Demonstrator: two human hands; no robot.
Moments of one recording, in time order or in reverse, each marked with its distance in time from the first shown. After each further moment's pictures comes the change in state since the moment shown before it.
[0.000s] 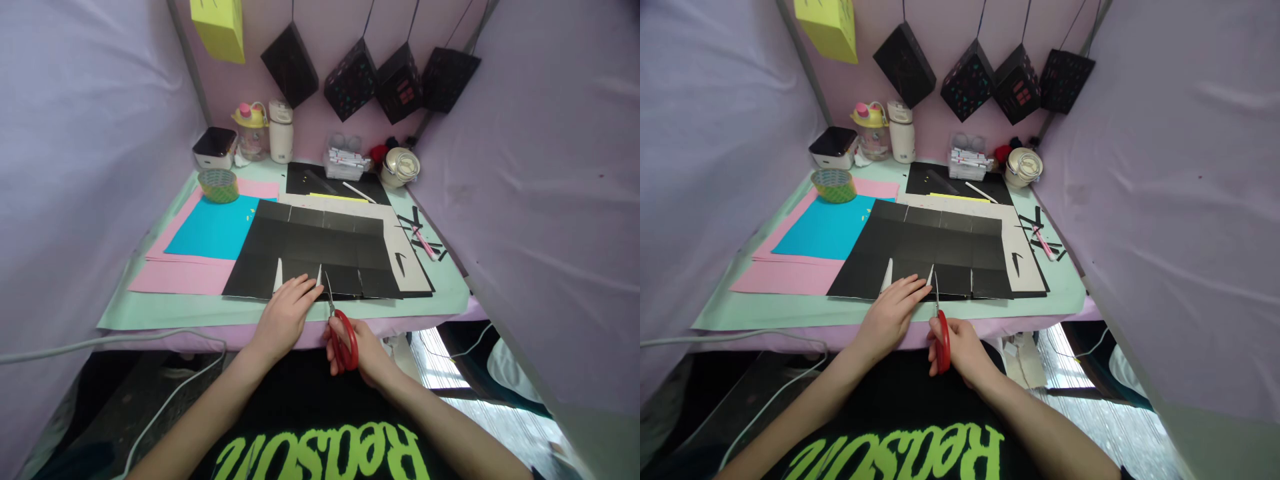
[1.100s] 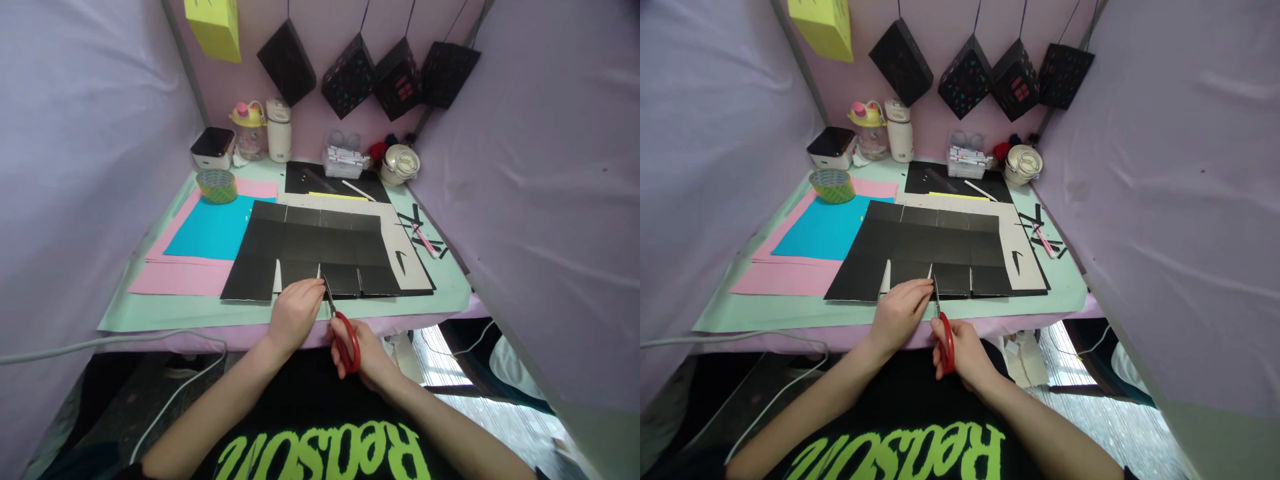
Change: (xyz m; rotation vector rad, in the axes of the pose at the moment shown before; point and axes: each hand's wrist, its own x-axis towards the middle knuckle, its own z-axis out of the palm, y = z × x) left_hand 0.022 0.016 0.011 0.004 0.239 -0.005; right_hand 0.000 0.006 0.001 -0.022 0.043 0.013
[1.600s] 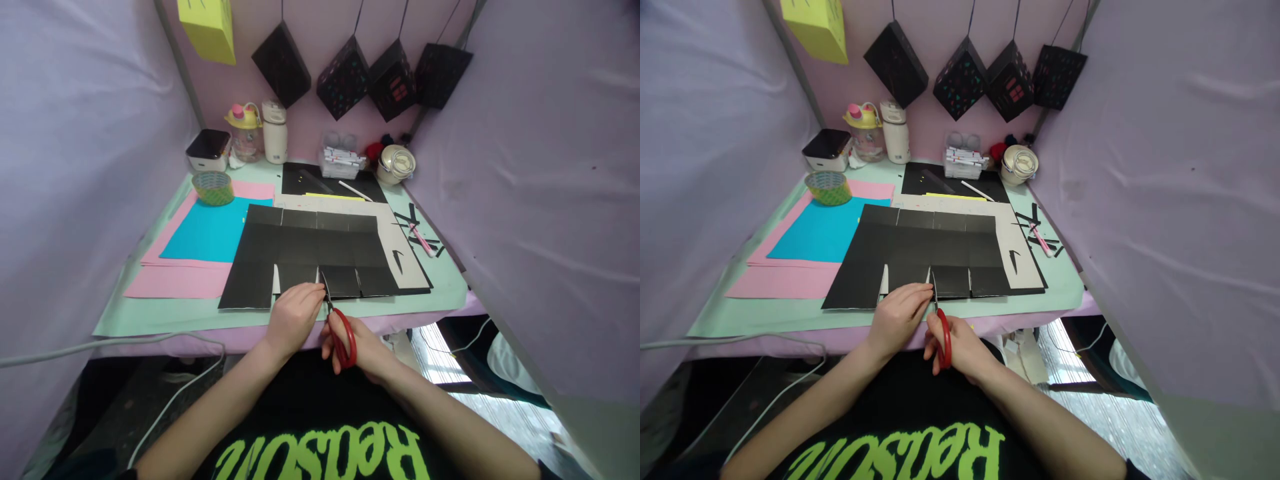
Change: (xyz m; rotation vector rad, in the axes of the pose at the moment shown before) left_hand -0.005 -0.001 0.001 -0.048 0.031 0.056; right_hand 0.002 -0.011 -0.004 -0.093 -0.105 -0.014
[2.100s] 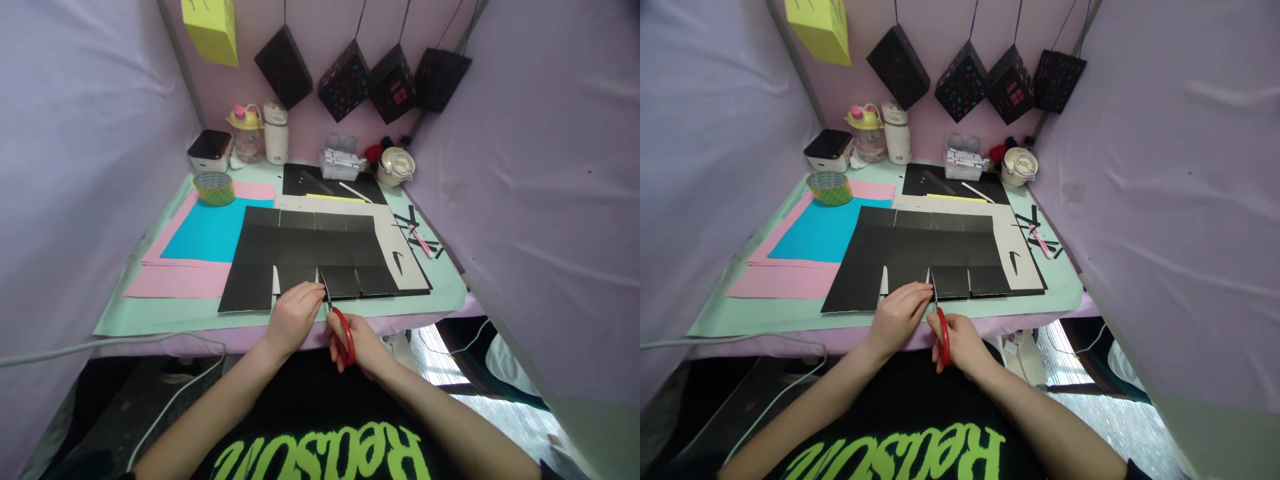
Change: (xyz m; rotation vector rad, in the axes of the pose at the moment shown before) left_hand 0.003 0.000 -0.001 -0.045 0.015 0.019; right_hand 0.004 -0.002 0.002 -0.043 0.100 0.036
